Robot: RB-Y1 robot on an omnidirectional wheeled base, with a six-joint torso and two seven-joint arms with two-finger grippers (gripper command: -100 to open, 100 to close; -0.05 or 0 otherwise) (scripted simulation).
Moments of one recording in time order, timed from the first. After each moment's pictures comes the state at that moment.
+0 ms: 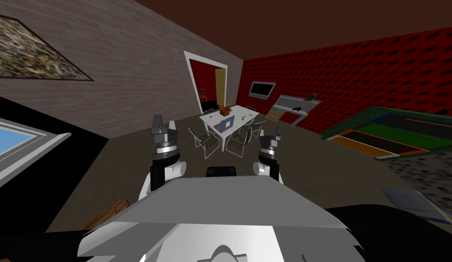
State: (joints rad) left arm 0.52 -0.03 0.06 -2.34 -0.04 -0.44 -0.05; right arm 0.54 0.02 -0.04 -2.22 -0.10 -0.46 -0.10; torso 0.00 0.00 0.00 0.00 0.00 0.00
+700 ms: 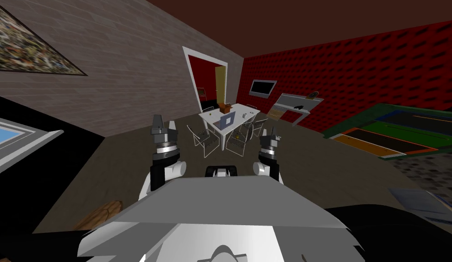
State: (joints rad) left arm 0.52 -0.03 0.06 -2.34 -0.04 -0.44 -0.05; right arm 0.54 0.02 -0.04 -2.22 -0.10 -0.46 -0.10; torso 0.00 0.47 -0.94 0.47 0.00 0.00
